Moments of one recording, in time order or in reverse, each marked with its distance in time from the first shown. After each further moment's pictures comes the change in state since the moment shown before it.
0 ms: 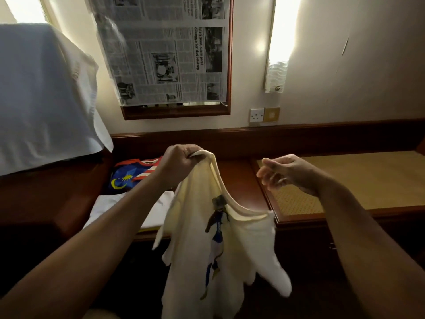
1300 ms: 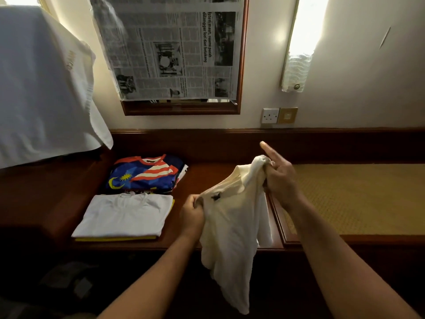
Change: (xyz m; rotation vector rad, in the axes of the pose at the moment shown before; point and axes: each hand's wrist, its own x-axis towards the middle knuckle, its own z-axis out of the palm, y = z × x) left_hand -0.012 -0.090 0.154 -0.297 0.370 -0.753; right_hand 0.123 0.046 0.017 0.265 0.412 -0.225
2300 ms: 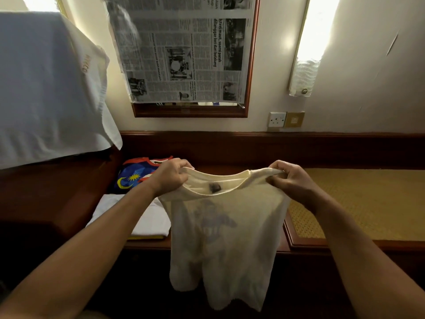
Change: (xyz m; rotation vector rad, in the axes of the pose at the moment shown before) left_hand 0.079 0.071 -0.112 0.547 -0.334 0.448; right_hand -0.011 -0.023 -0.020 -0.302 -0.314 0.017
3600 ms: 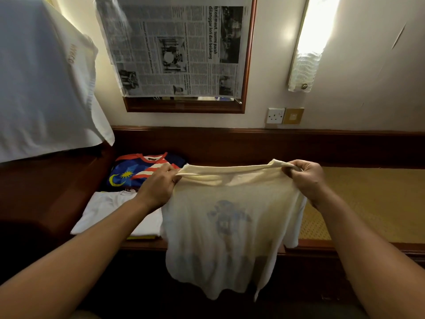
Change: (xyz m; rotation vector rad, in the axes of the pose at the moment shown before) left_hand -0.008 -0.023 0.035 0.248 0.145 0.060; right_hand 0.035 0.052 -0.026 0.128 0.369 0.163
